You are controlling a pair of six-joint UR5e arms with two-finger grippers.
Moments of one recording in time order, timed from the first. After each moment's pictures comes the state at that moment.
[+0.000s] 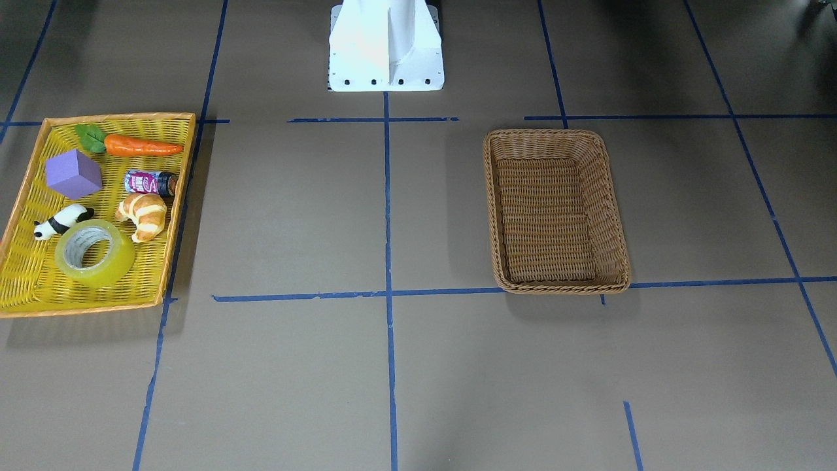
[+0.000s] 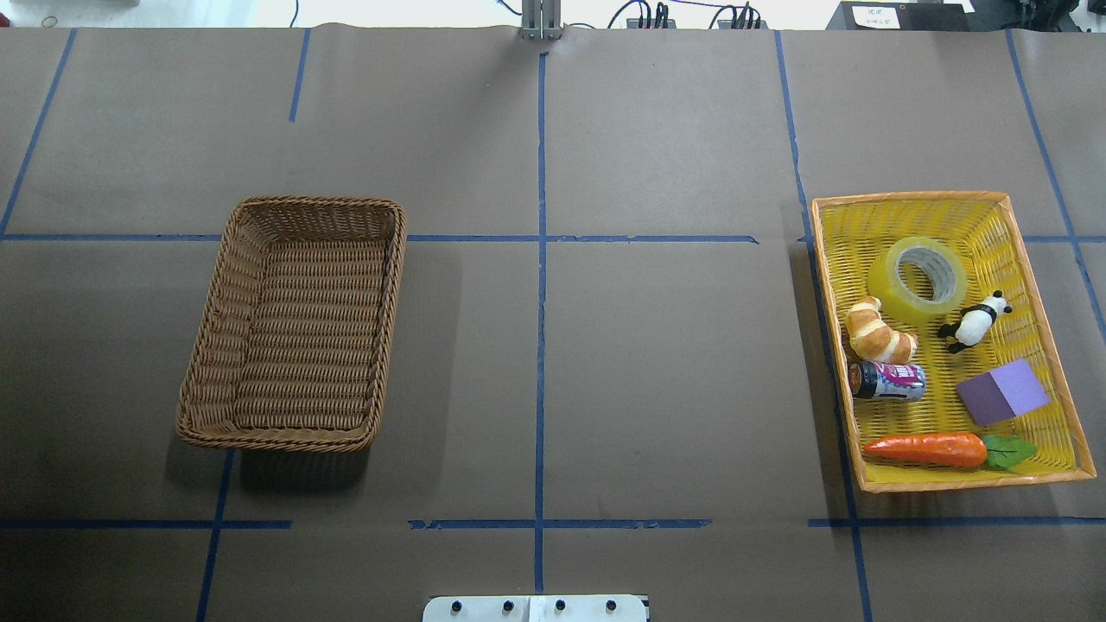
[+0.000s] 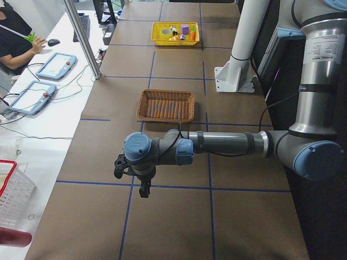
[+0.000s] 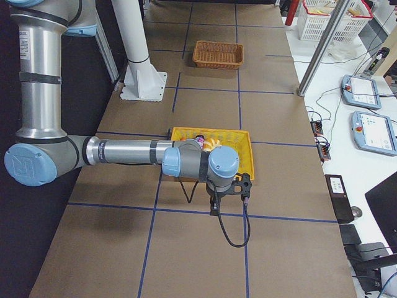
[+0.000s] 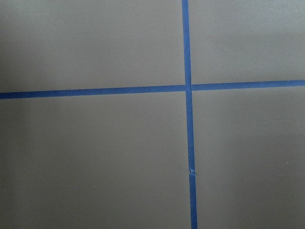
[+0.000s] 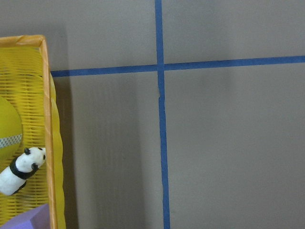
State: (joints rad) left arm -1.61 -1.58 -1.57 -1.54 -2.38 0.09; right arm 1.60 -1.64 1.68 -1.66 2.41 0.00
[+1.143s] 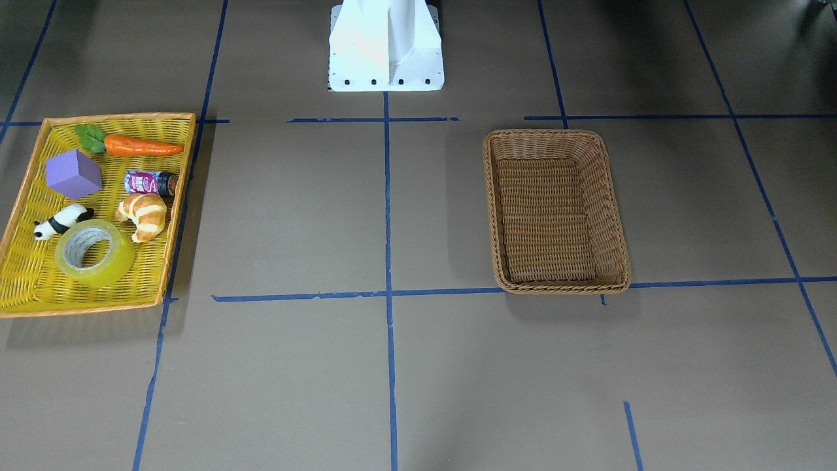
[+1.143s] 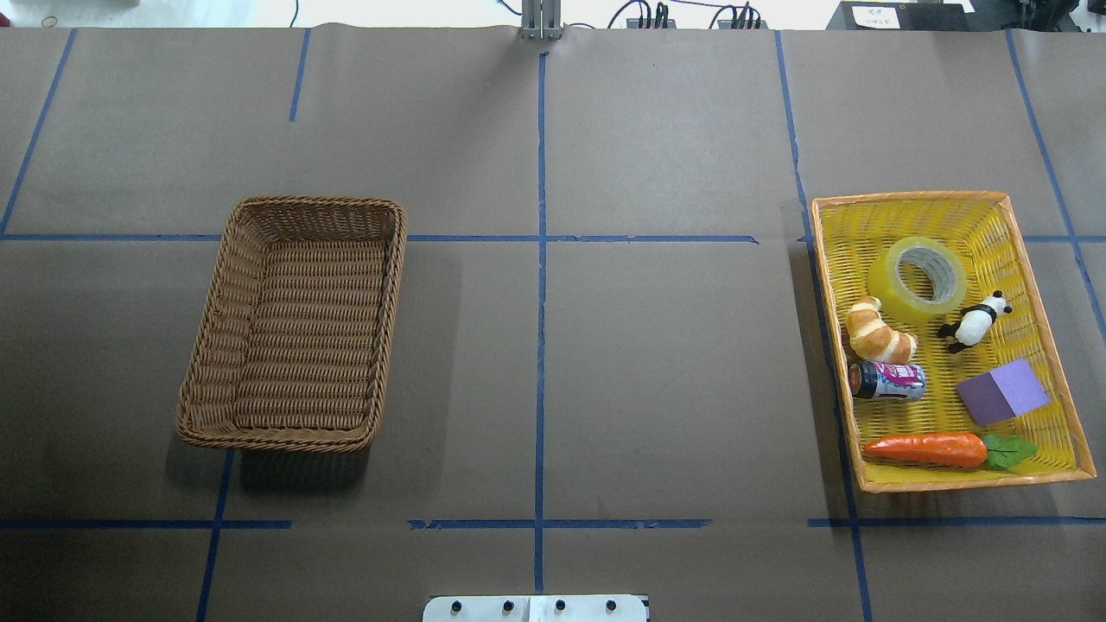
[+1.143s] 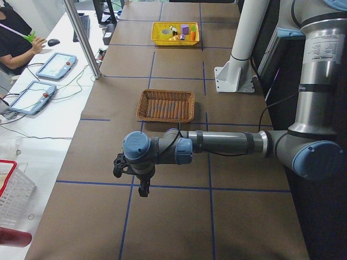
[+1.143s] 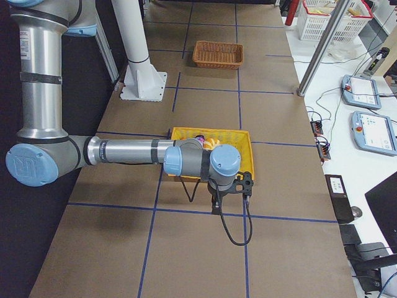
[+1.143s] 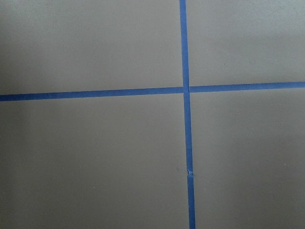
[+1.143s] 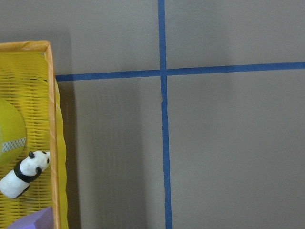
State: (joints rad) left arm -1.61 -1.58 -1.57 -1.54 -2.38 0.09; right arm 1.60 -1.63 1.68 -1.66 2.41 0.00
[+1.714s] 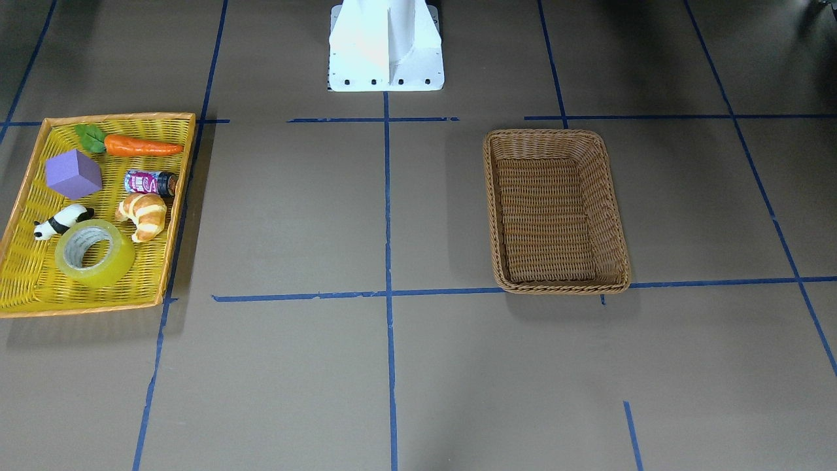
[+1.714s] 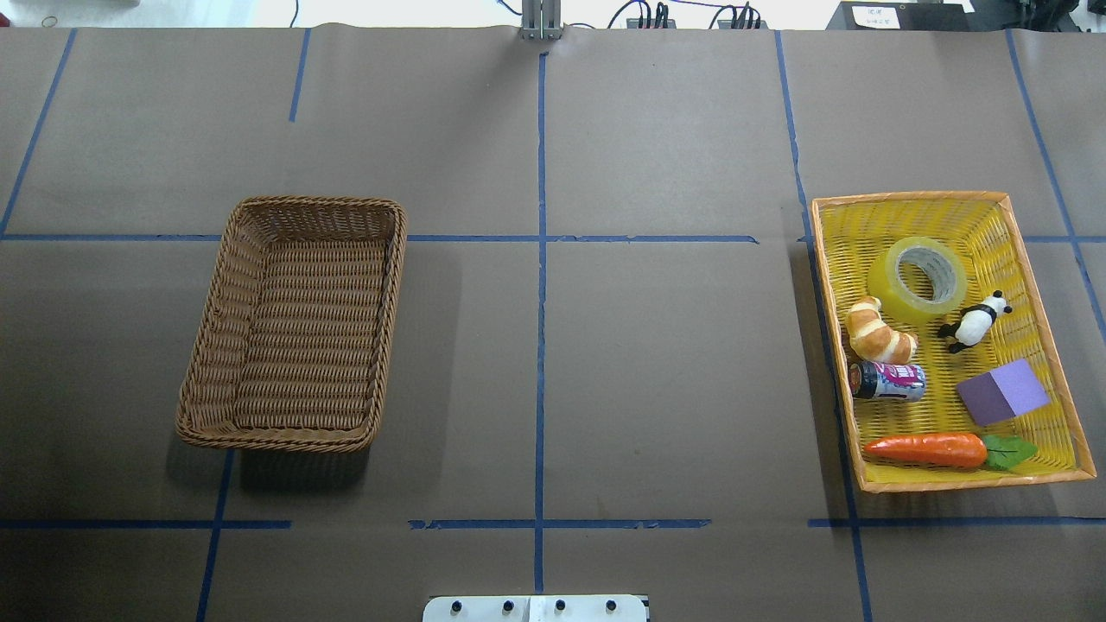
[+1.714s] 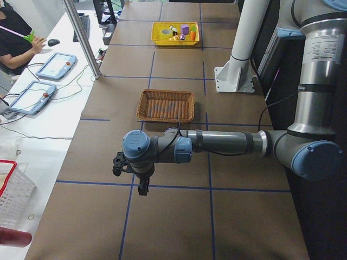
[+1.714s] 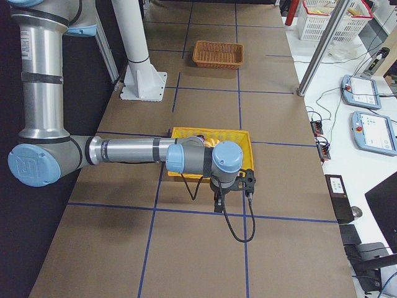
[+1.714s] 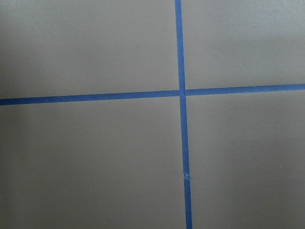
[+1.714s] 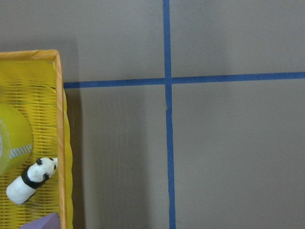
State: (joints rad) left arm -1.61 -1.58 -1.57 -1.54 -2.39 0.09; right arm 1.59 -1.61 1.69 -1.67 2.41 0.01
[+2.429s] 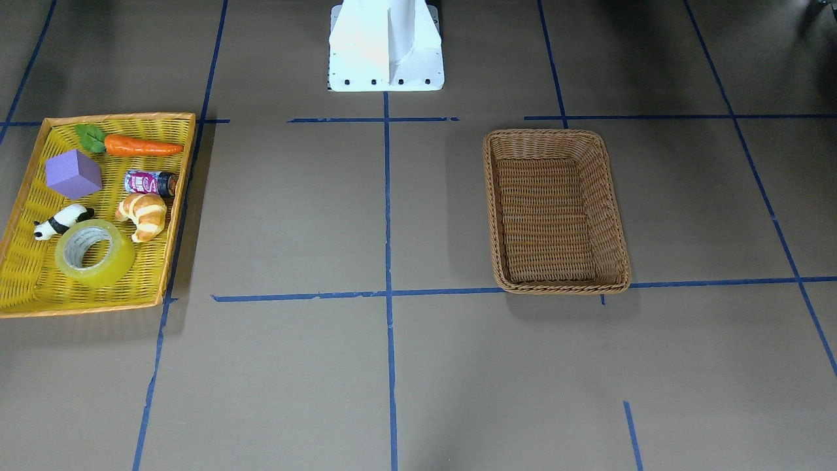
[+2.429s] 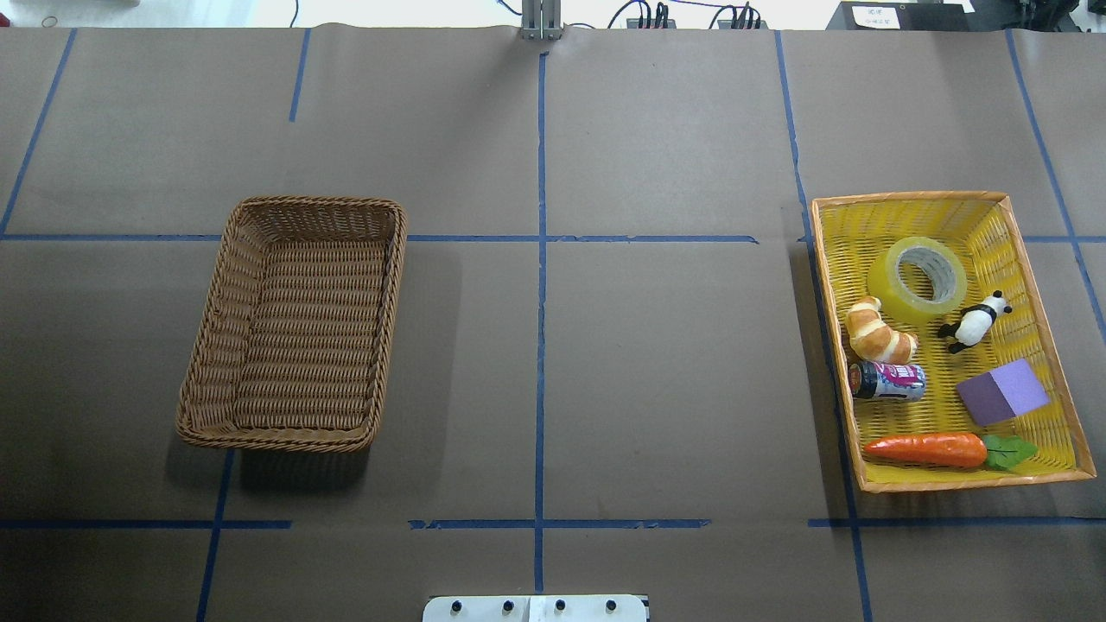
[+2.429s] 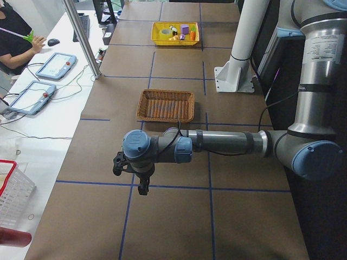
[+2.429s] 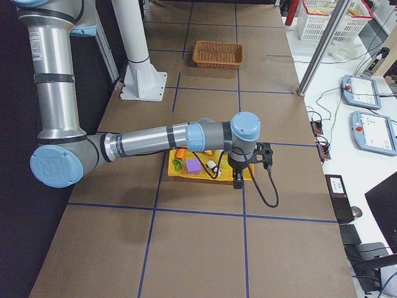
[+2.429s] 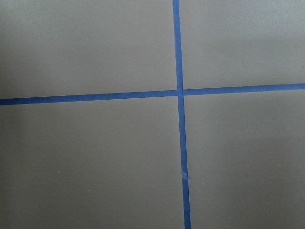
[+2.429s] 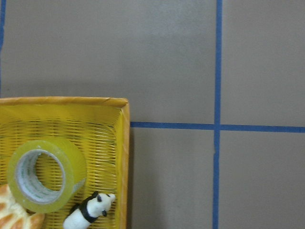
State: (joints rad) left arm -1.61 -1.58 -1.58 -1.54 -2.39 0.09; right arm 1.49 -1.51 1.76 -1.65 2.38 0.16
